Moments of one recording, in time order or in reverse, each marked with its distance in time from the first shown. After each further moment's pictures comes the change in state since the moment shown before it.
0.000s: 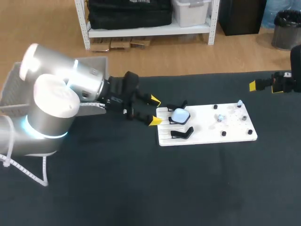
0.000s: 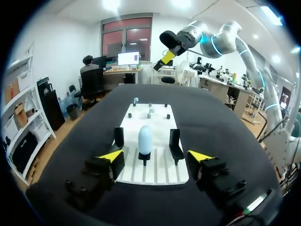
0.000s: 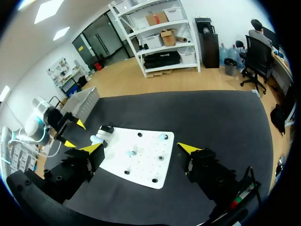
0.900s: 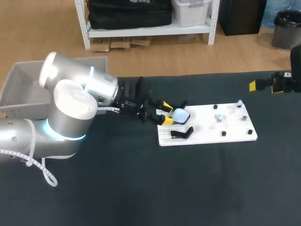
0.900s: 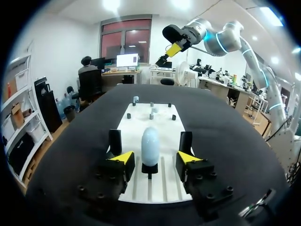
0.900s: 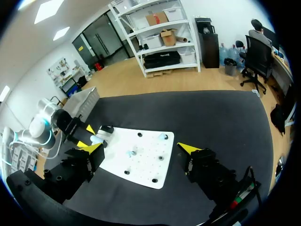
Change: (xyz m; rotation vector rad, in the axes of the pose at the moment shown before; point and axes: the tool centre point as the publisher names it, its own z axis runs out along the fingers) left arm 0.002 0.012 0.046 0.016 -0.032 0.005; right arm 0.000 0.000 0.000 0.000 0.000 0.000
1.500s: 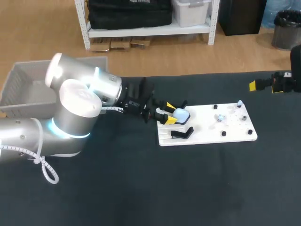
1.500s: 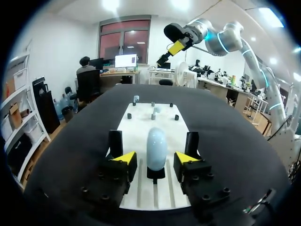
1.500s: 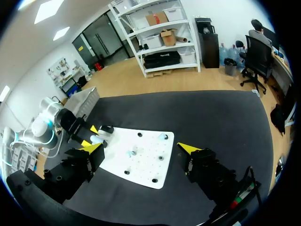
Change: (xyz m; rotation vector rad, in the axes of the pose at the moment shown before) left arm 0.002 0.006 0.013 0.023 -0.010 -0.001; right arm 0.000 0.000 0.000 0.000 0.000 0.000
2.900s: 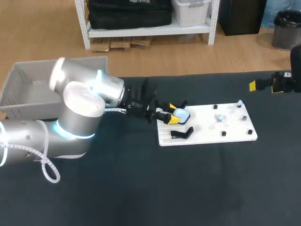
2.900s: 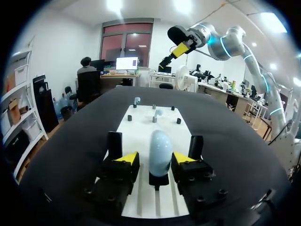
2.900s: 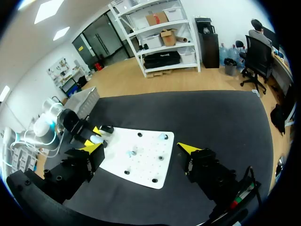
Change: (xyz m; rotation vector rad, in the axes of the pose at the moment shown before) left arm -0.001 0.003 0.011 0.008 -0.039 -0.030; right arm 0.000 0.000 0.000 0.000 0.000 0.000
